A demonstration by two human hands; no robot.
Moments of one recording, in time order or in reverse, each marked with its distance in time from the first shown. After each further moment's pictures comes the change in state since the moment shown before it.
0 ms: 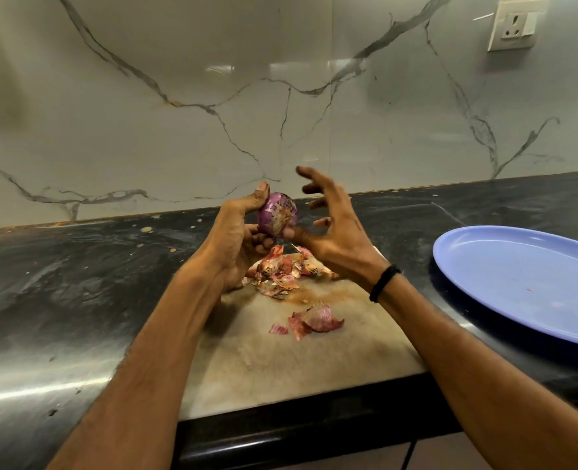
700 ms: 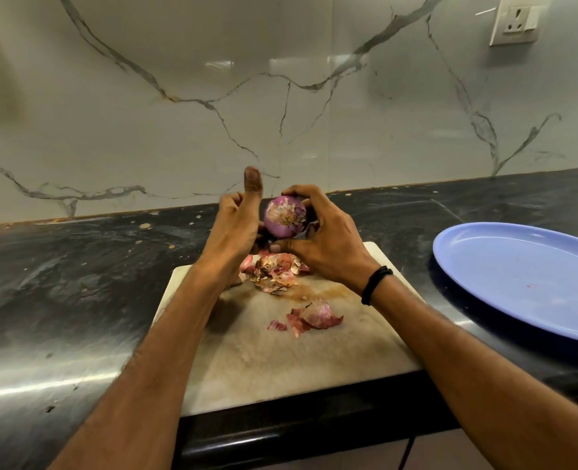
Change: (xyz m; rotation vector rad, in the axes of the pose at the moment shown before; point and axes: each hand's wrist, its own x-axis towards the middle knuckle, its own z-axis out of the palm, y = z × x) left_hand 0.015 -0.012 -0.004 0.350 0.092 0.247; right_hand -0.008 -0.004 0.012 -0.070 0.004 -0.060
